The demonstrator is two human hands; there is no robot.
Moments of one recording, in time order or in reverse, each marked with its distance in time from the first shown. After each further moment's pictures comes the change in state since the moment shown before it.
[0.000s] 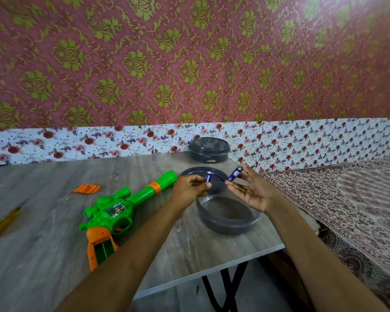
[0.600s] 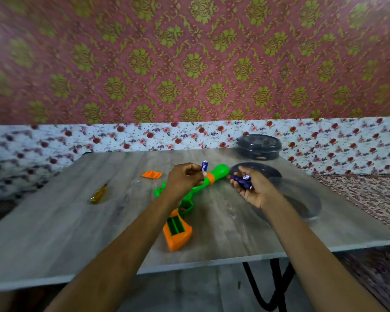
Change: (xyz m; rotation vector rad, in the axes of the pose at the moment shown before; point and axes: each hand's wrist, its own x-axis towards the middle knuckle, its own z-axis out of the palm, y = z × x) left_hand -0.061 0.012 -0.131 0.107 0.267 0.049; right_hand -0.007 0.077 0.114 -0.046 -0.095 0.033
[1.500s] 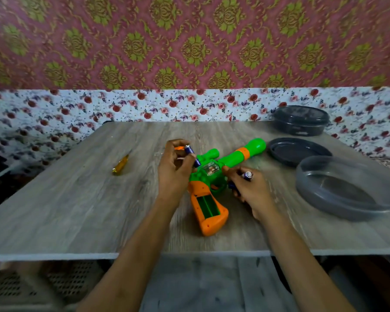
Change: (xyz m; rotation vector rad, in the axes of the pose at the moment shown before) left_hand -0.030 -0.048 -0.056 -0.020 0.351 0.214; right_hand 0.014 0.105 0.039 -0.603 -0.080 -0.422
